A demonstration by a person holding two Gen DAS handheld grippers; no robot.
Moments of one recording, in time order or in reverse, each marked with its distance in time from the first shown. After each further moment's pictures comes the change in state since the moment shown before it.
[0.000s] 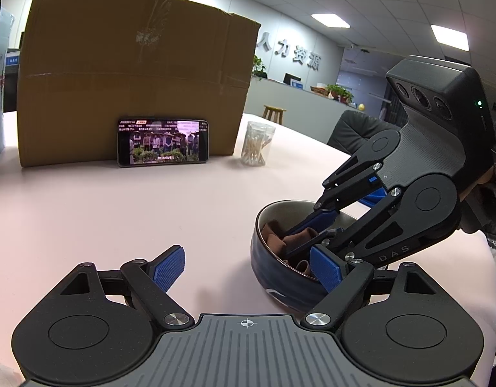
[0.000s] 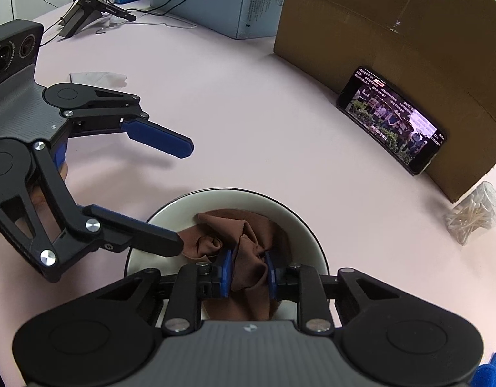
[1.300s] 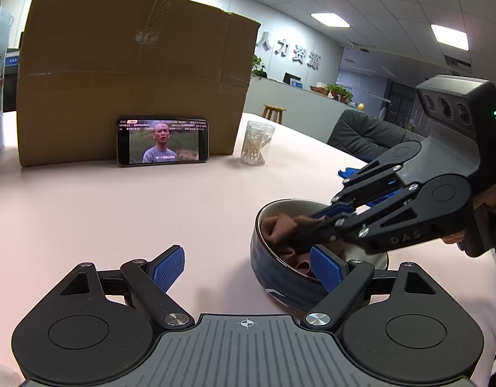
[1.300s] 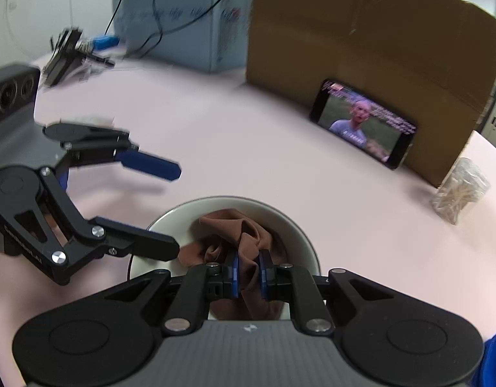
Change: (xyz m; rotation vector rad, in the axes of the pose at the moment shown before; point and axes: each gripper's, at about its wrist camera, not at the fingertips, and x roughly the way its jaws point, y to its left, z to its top) left arm 0.000 0.000 -0.001 0.003 0.000 0.002; right arm -0.027 -0.014 -0.028 0.206 -0.221 -0.048
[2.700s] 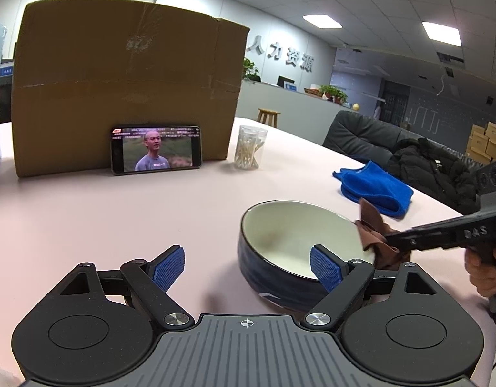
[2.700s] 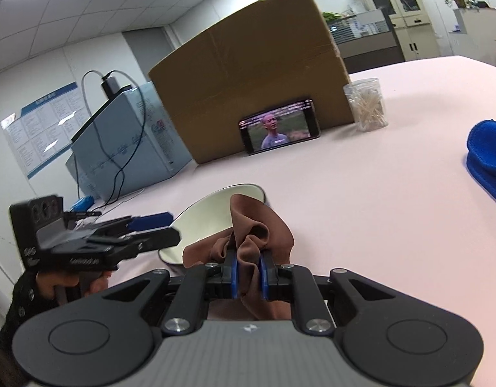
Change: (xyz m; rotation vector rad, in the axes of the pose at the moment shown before) left arm -0.002 -0.008 0.000 0.037 -0.024 -0.019; right arm -0.050 -0.033 -0.113 0.593 -0.304 0.068
